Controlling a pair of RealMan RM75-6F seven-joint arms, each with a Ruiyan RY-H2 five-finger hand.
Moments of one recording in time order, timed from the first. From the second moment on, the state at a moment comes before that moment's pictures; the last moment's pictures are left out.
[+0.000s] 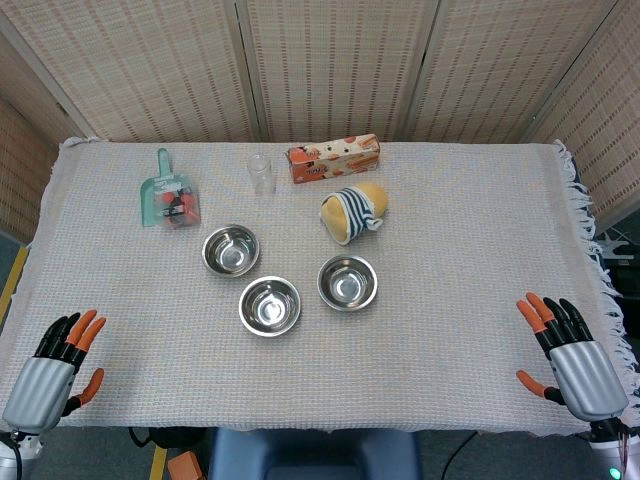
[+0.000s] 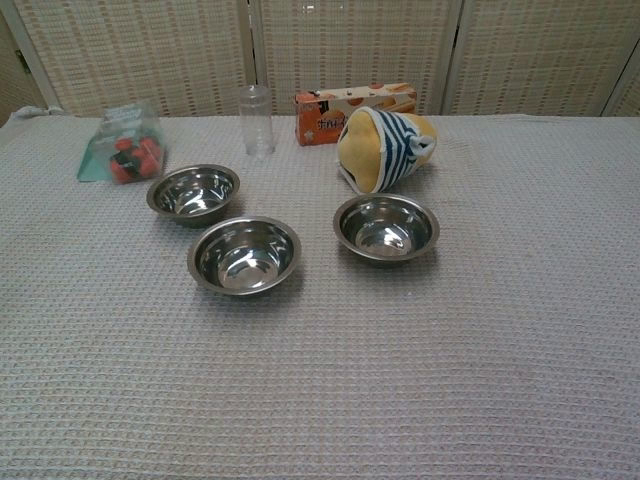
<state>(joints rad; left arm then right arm) -0.10 -1.21 0.07 -1.49 1.69 1.63 0.05 0.06 -1.04 -0.04 -1.70 -1.69 1.52 -0.06</state>
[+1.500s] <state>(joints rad) -0.66 -1.87 -0.07 -0.45 1.65 1.19 -0.24 0.12 -1.08 0.06 -1.67 -1.42 1.36 -0.15</state>
